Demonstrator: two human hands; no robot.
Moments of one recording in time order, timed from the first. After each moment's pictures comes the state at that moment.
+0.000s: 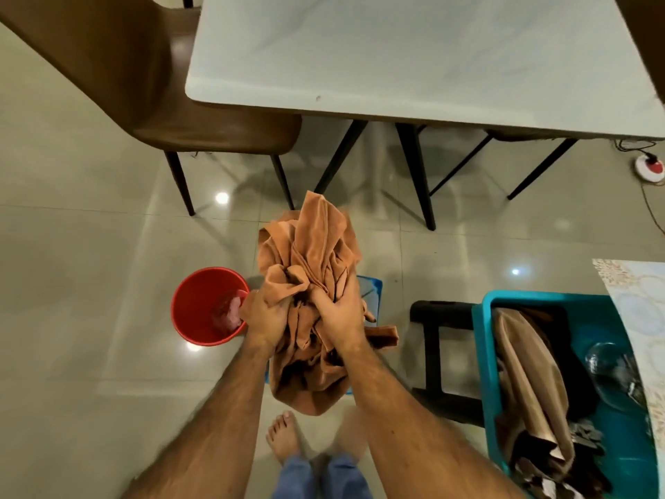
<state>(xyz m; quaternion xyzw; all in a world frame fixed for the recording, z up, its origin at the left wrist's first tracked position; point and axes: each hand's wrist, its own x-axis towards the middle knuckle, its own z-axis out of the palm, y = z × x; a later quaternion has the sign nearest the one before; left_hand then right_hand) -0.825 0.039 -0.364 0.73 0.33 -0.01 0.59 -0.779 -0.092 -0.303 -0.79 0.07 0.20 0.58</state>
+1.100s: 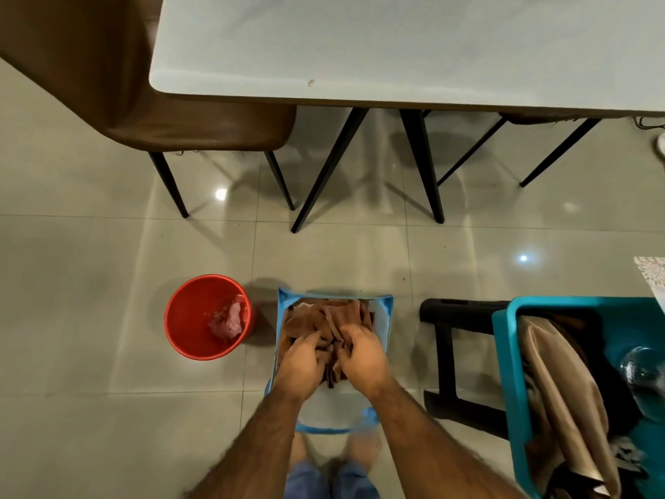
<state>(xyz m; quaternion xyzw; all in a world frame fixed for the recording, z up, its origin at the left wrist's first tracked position) -0.846 -0.014 -0.428 0.85 0.21 -0.26 0.41 -0.791 -0.145 -0.412 -0.91 -0.05 0.32 0.28</state>
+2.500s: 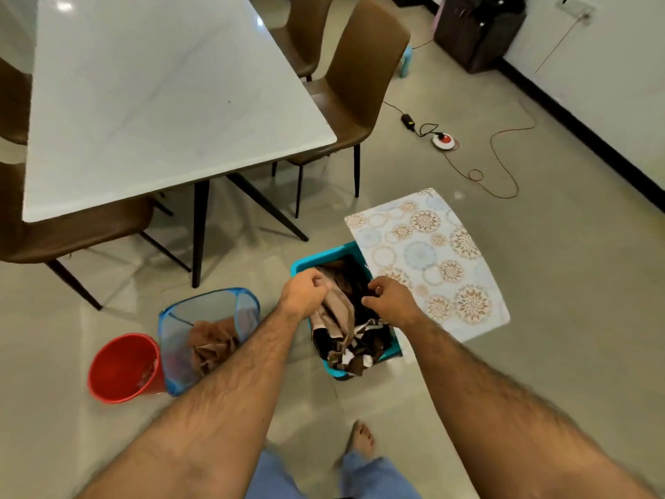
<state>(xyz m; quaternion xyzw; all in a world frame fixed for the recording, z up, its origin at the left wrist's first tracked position) -0.822 -0.352 -0.102 0.89 0.08 -0.23 0.39 -0.853 -0.538 -0.084 -0.90 0.16 0.22 0.33</state>
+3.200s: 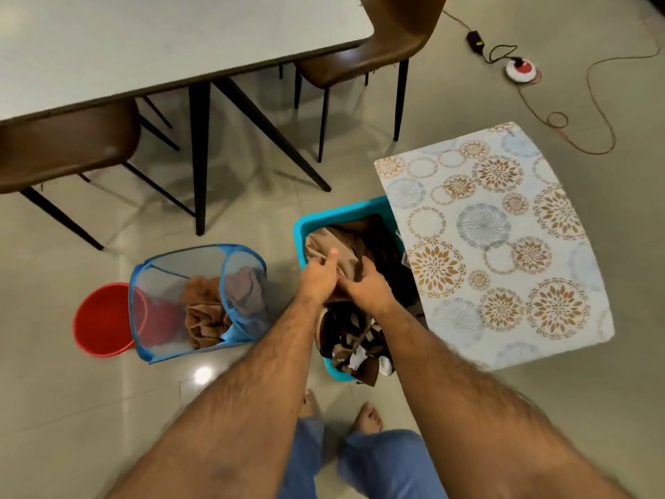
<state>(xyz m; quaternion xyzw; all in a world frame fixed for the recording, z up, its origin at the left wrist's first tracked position) -0.775 -0.394 -0.293 0.75 0.33 -0.25 0.52 -0.791 -0.508 -0.287 -0.82 0.18 0.34 0.43</state>
